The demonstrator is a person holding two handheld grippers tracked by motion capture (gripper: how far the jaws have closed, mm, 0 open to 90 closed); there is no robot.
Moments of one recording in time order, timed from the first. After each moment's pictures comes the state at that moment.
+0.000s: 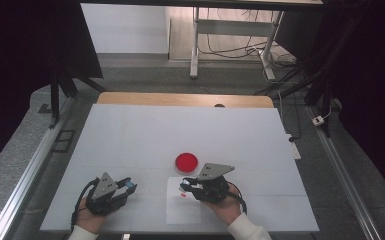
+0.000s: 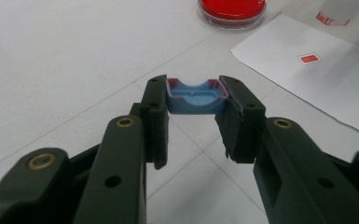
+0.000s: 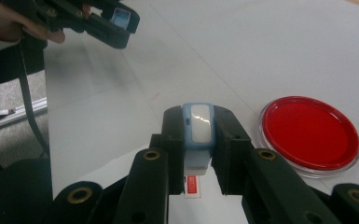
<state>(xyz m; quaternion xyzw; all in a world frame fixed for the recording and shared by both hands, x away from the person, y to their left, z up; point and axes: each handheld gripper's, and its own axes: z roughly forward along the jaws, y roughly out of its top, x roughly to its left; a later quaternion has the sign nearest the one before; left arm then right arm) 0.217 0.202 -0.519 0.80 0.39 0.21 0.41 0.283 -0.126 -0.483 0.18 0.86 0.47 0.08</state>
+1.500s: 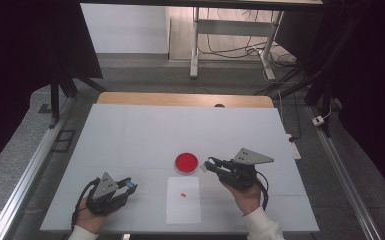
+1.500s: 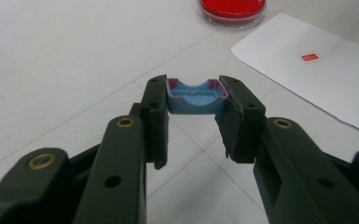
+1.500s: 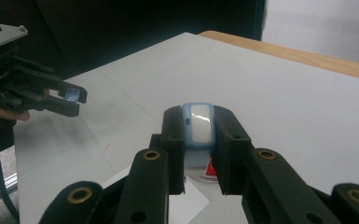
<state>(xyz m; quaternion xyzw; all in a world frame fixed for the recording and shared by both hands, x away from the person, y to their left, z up) 0.218 0.202 -0.520 0.80 0.39 0.21 0.41 0.303 -0.190 -0.452 0.27 0.78 0.55 0.12</state>
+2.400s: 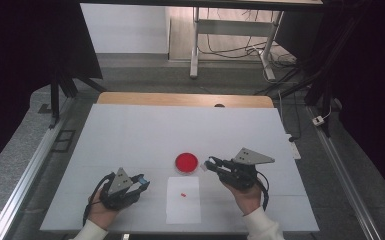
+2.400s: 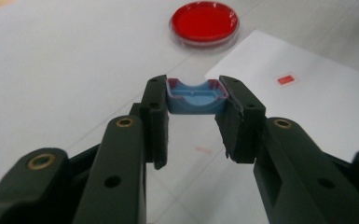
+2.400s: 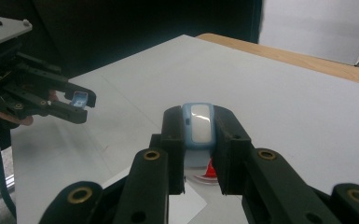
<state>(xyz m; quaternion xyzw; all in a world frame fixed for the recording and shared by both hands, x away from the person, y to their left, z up) 0.234 0.167 -0.505 0.82 0.35 0.20 0.41 0.303 -0.191 -0.450 0.27 0.78 0.55 0.13</state>
